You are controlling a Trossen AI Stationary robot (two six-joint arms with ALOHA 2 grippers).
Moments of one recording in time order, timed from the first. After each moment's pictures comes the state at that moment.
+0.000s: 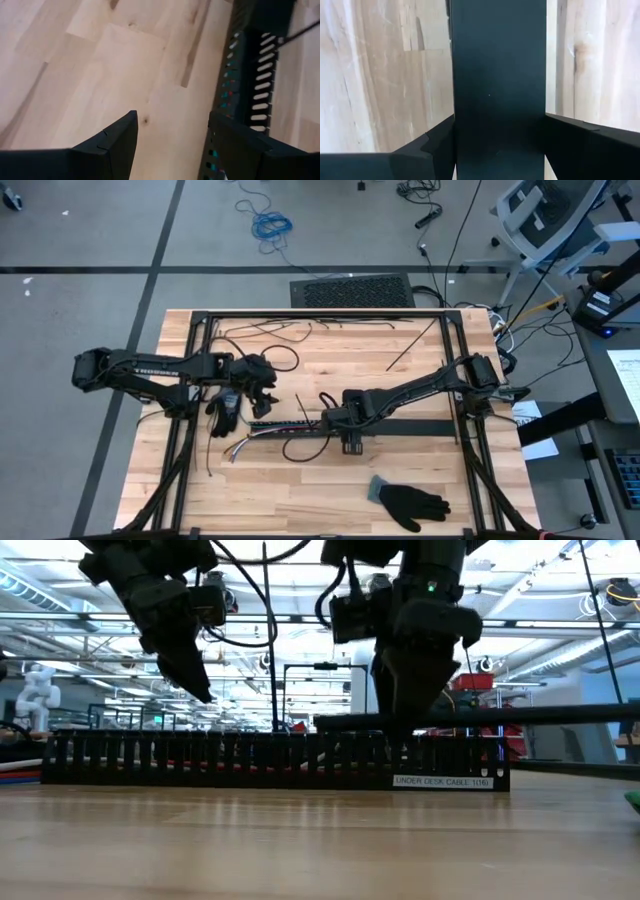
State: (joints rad) left arm 0.14 1.13 0.70 -0.48 0.08 -0.23; right arm 0.20 1.93 1.40 -0.82 0.08 0.25
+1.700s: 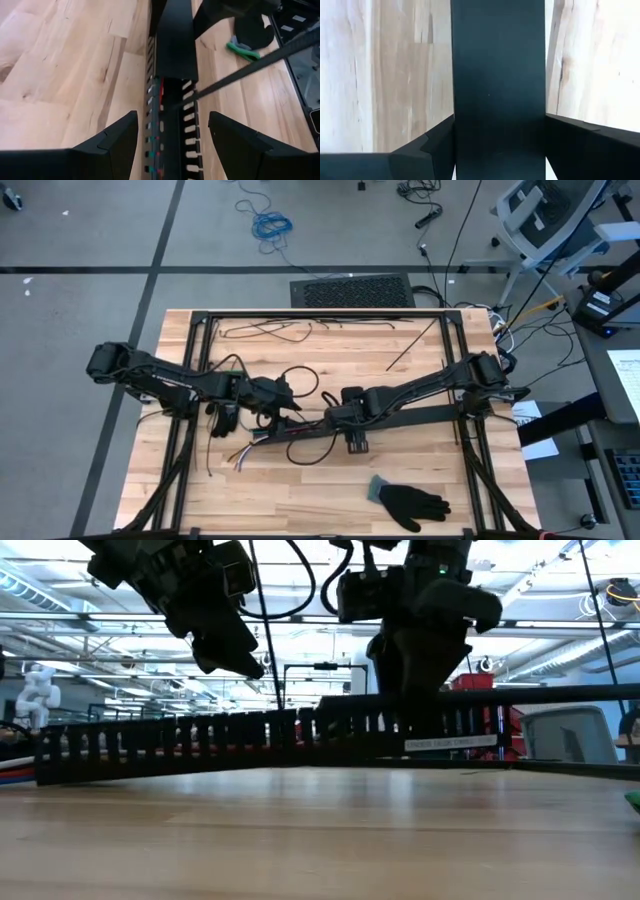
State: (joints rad) left arm -0.09 1.30 0.70 -0.04 0.08 -0.31; right arm 0.20 1.88 1.40 -0.85 0.11 0.11
